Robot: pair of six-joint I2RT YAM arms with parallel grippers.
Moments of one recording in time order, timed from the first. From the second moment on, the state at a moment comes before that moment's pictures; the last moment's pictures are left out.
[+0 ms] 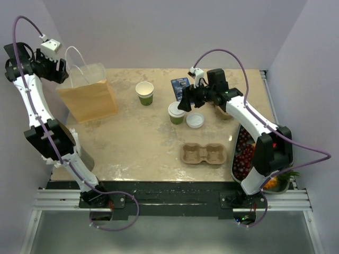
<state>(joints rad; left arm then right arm) 0.52 1.96 2.18 -0.90 0.60 0.71 0.37 1.67 1.42 -0.41 -0.52 0.02</state>
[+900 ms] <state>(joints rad) 0.44 2.01 2.16 -0.99 0.73 0.91 0.37 1.73 1.43 -0.42 -0.52 0.01</state>
